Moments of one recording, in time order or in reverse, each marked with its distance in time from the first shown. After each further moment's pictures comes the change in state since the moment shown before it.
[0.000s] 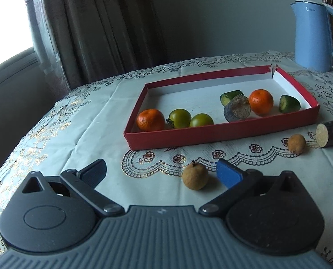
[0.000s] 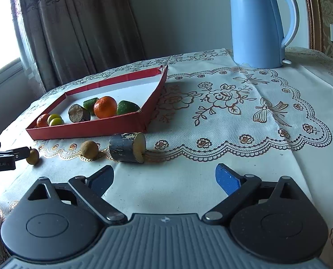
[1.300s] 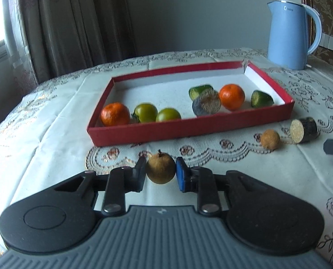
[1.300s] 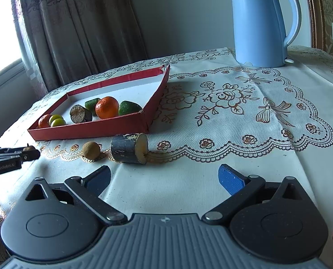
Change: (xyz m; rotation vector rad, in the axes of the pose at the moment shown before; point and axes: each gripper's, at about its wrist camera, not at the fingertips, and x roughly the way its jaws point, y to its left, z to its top) left arm 0.007 -0.006 0.003 0.001 0.015 -0.183; right arm 0.002 0.000 0.000 0.004 0.001 0.013
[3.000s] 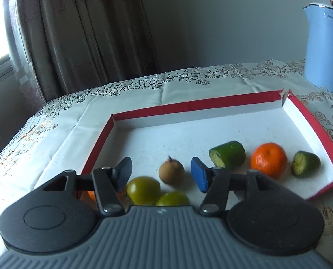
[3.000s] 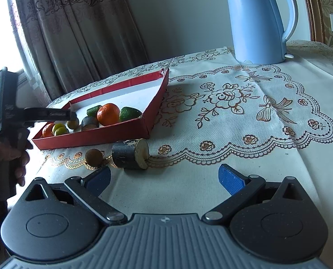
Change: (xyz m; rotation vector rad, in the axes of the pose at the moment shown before) left arm 0.083 -0.018 0.074 -0.017 -0.012 0.140; right arm 0.000 -0.008 0.004 0.050 -0.013 0.041
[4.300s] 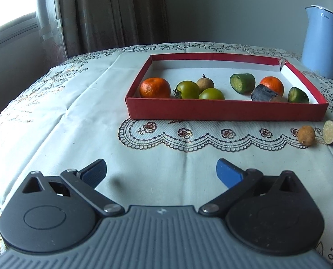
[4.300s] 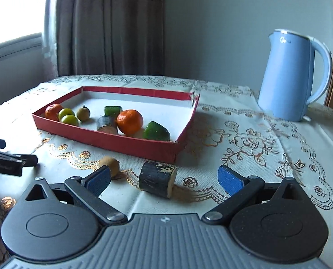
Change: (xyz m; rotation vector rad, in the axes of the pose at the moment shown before) left arm -0.067 0.059 -0.099 -0.121 0.085 -0.025; right arm 0.017 0.066 0.010 -0.313 -0.062 -0.086
